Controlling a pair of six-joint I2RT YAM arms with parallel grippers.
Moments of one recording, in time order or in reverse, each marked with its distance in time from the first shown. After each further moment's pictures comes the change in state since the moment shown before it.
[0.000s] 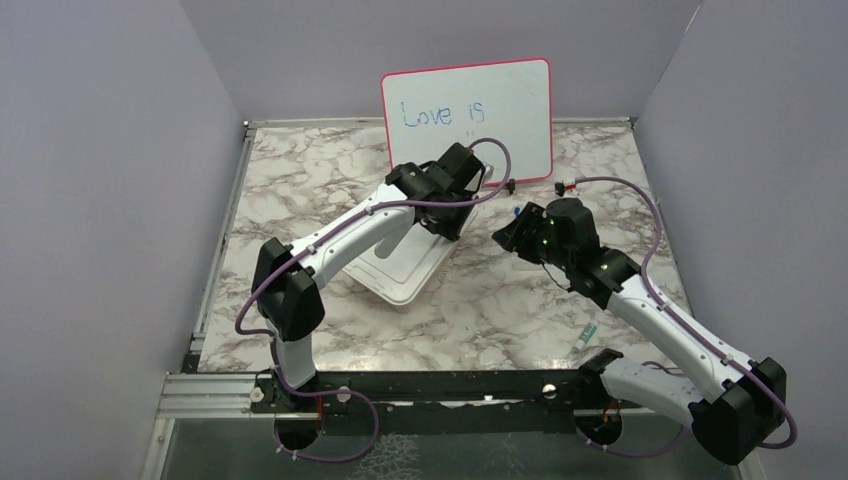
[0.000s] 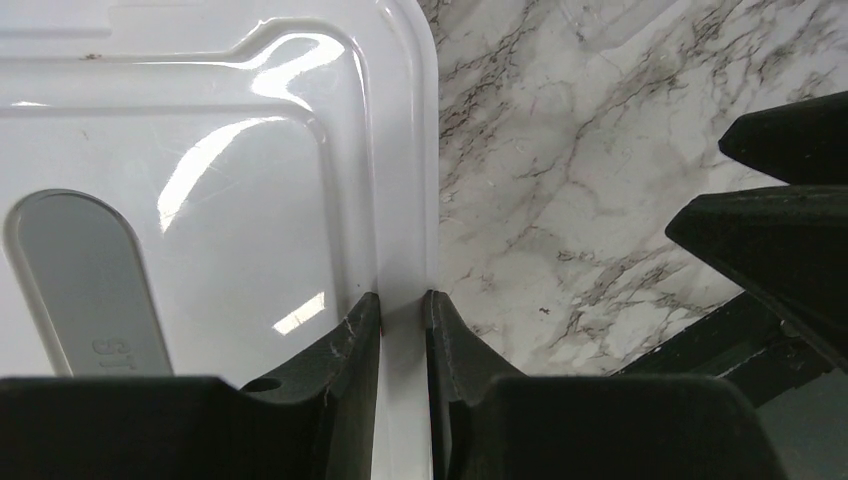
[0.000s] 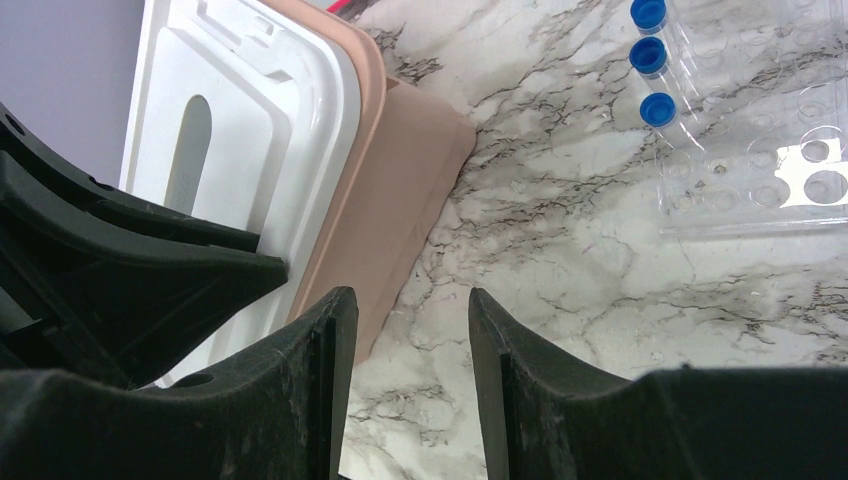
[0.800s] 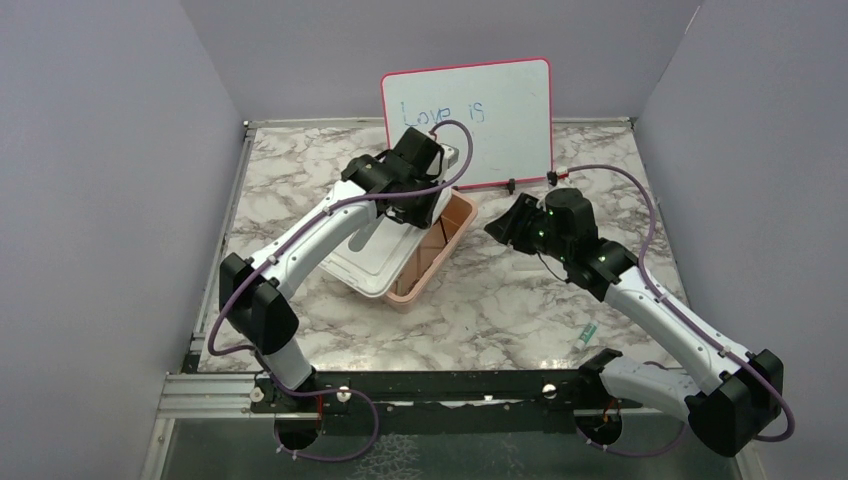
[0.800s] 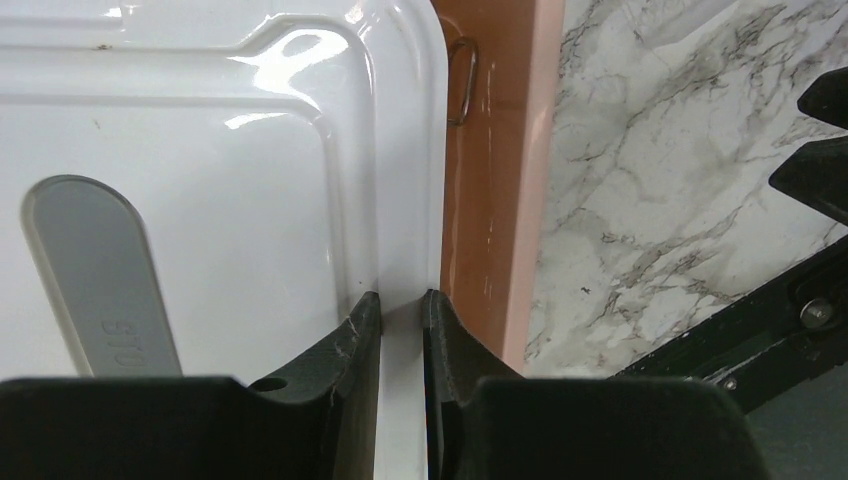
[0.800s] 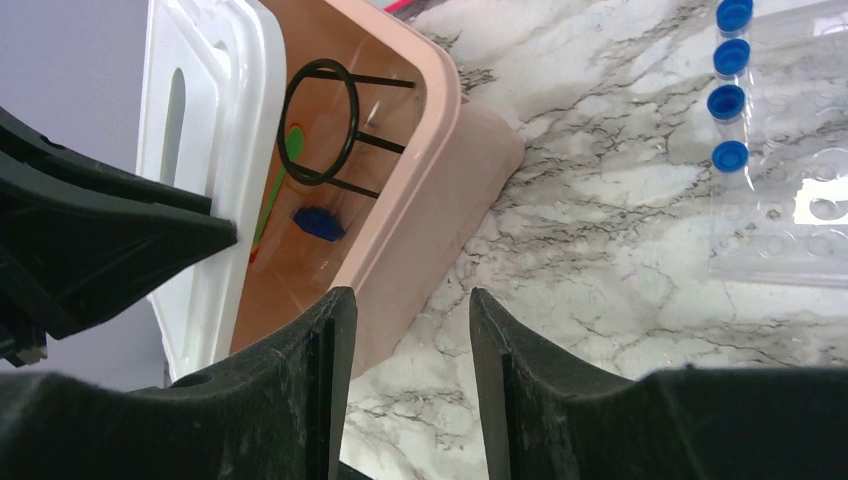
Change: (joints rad) left arm 0.138 -0.151 -0.087 0.004 0.041 0.062; right arm 0.000 0.045 0.059 0.039 -0.069 -0.055
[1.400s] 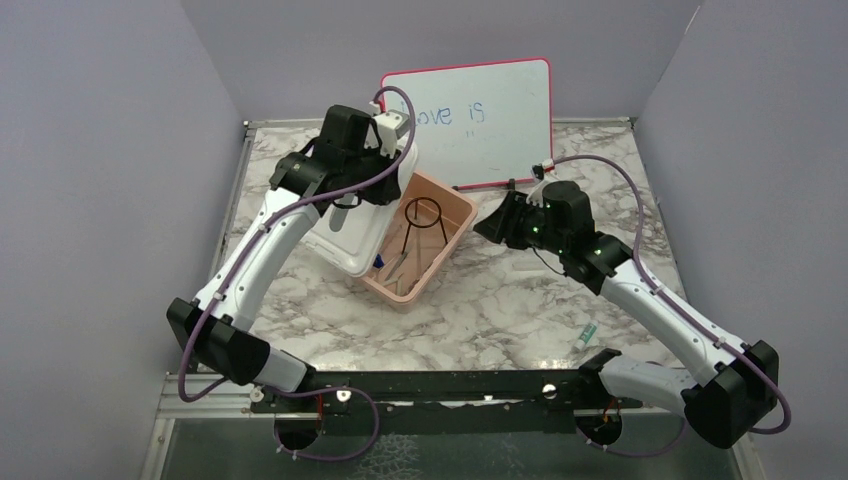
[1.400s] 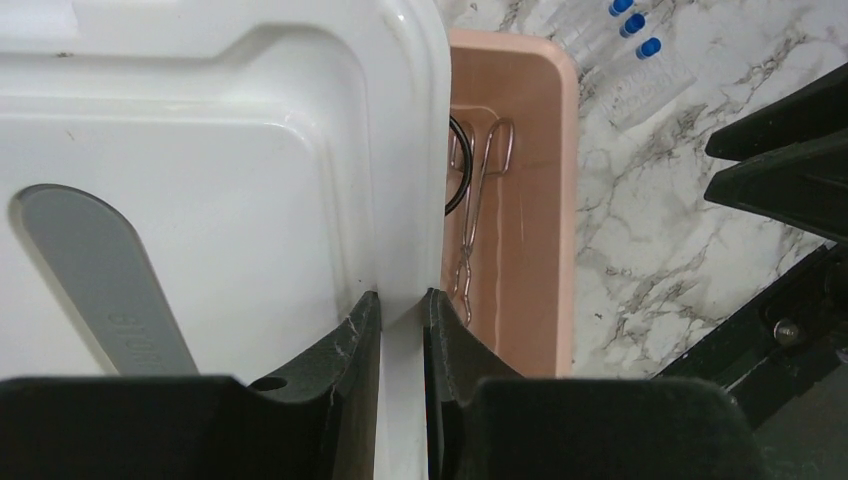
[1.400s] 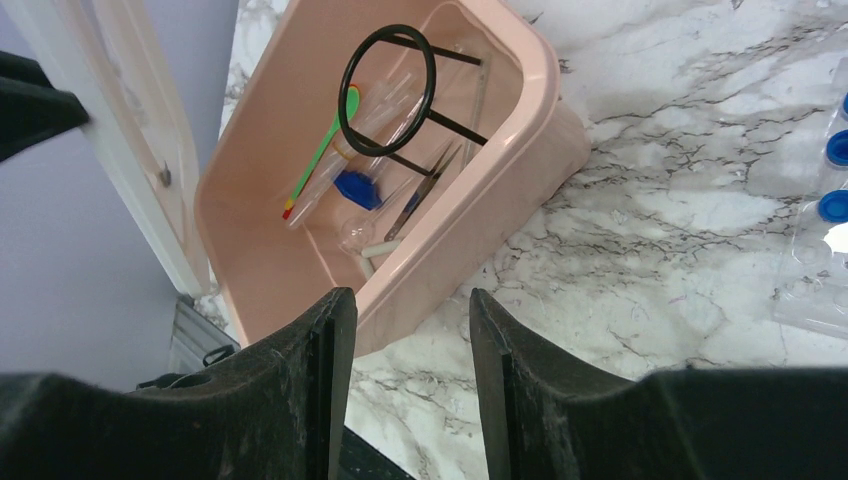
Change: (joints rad) left arm 0.240 -0.224 -0.045 0.075 0.175 0.141; right arm 0.000 0.049 0.040 0.042 -0.160 -0.085
